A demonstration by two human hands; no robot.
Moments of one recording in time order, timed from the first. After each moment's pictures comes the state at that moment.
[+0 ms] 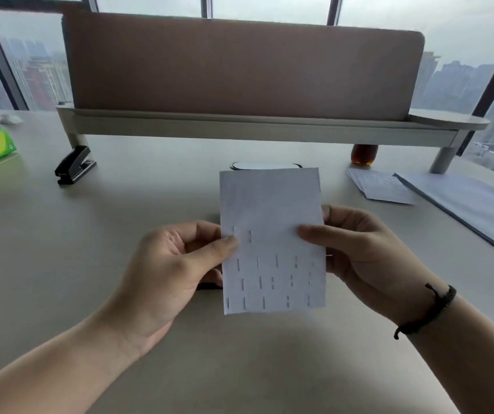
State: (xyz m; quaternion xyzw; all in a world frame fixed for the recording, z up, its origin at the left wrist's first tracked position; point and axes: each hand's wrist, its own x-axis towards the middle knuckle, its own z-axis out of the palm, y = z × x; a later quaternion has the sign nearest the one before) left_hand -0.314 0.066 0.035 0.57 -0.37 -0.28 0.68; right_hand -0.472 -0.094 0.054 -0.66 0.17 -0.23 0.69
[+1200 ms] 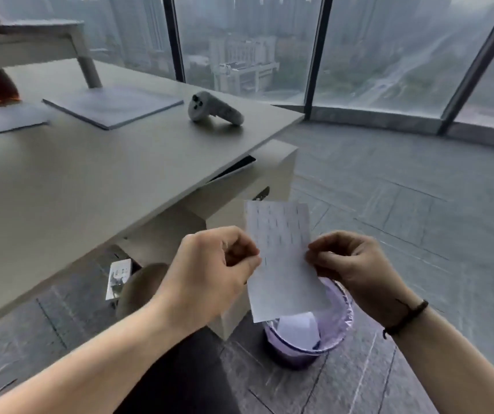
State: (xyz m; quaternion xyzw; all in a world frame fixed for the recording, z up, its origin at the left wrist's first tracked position) left_hand -0.736 -0.010 -0.055 0.47 -0.74 -0.34 0.35; right_hand -0.965 0.005 -0.094 -0.41 0.53 -0.55 0.50
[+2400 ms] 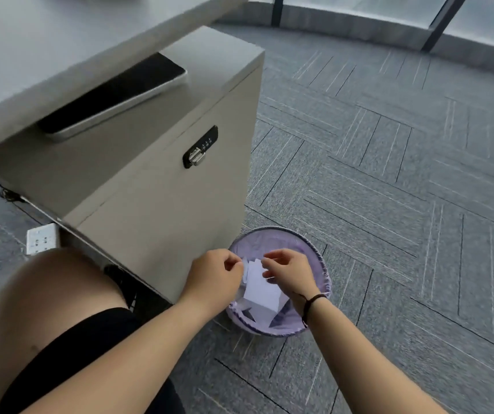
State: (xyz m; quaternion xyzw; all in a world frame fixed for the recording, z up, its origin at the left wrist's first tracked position) left_hand -0.845 -0.122 -0.274 0.59 -0.68 -0.41 0.13; right_hand -1.009 -0.094 -0.354 -0.27 0.75 -0.39 0.46
